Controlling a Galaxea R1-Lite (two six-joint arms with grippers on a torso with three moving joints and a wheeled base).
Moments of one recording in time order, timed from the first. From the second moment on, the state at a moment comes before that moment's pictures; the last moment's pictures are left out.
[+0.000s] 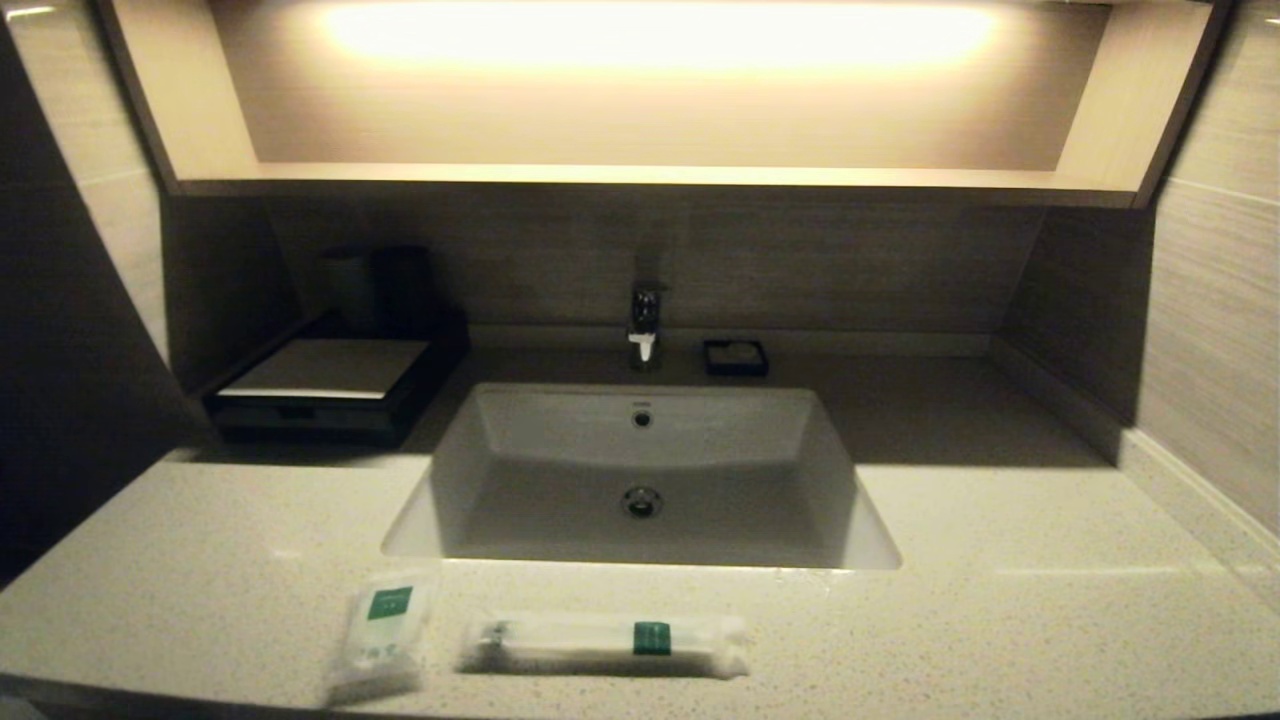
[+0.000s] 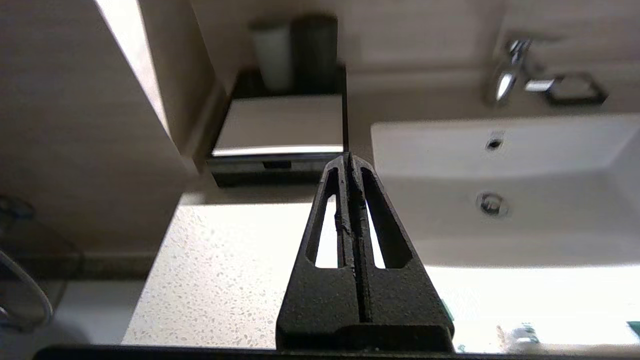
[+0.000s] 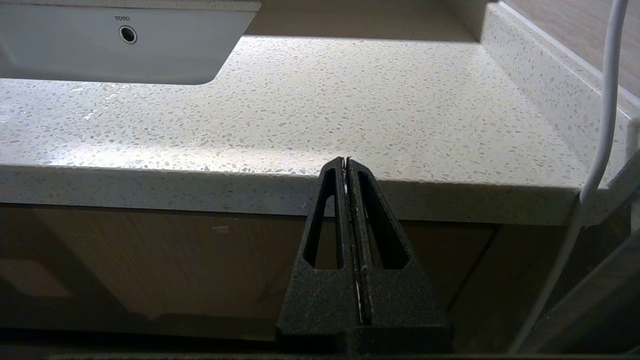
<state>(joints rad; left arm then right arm) 0.01 0.92 -1.01 0.20 -0.03 0.09 0.00 0.00 0.00 0.00 0.01 -0.02</state>
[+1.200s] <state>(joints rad) 0.21 1.45 -1.12 -0.13 -0.08 0.16 0.00 0.00 0.00 0.00 0.01 -0.02</state>
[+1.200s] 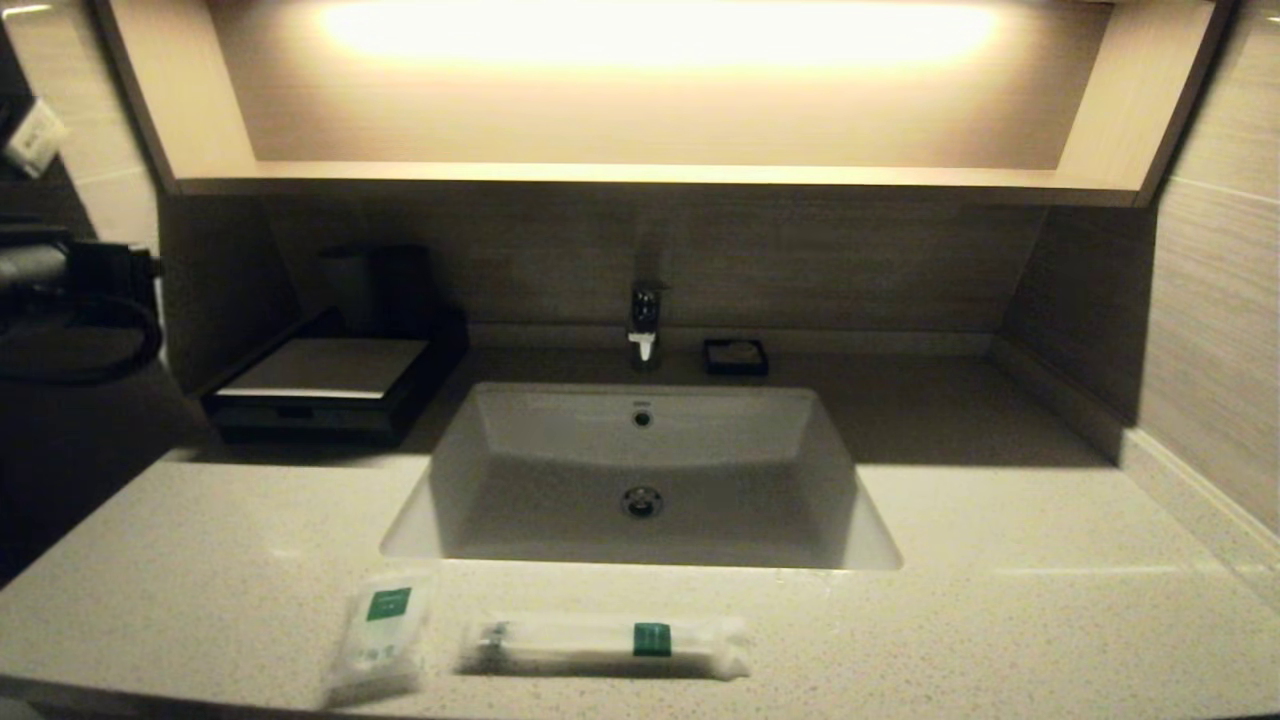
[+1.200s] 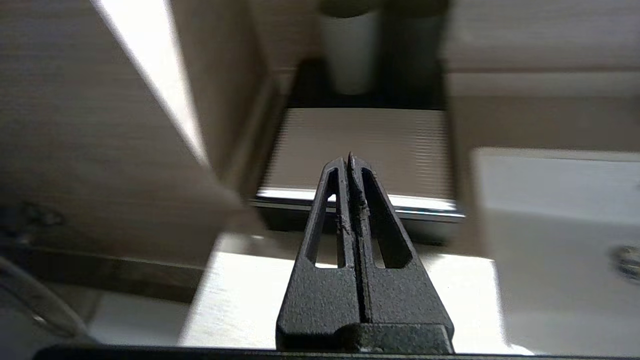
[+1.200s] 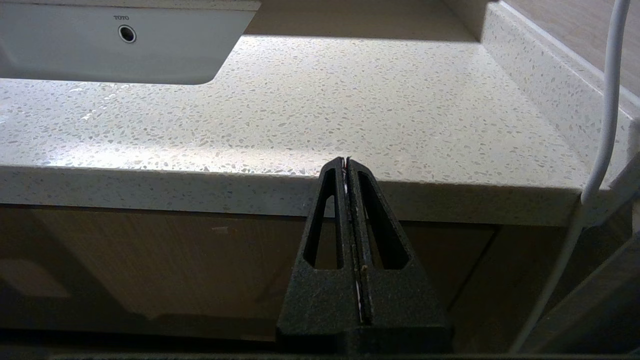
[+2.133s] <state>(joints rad) 0.45 1.56 -0.77 -0.58 -0.50 0.19 0.00 0.00 0.00 0.00 0.01 -0.02</state>
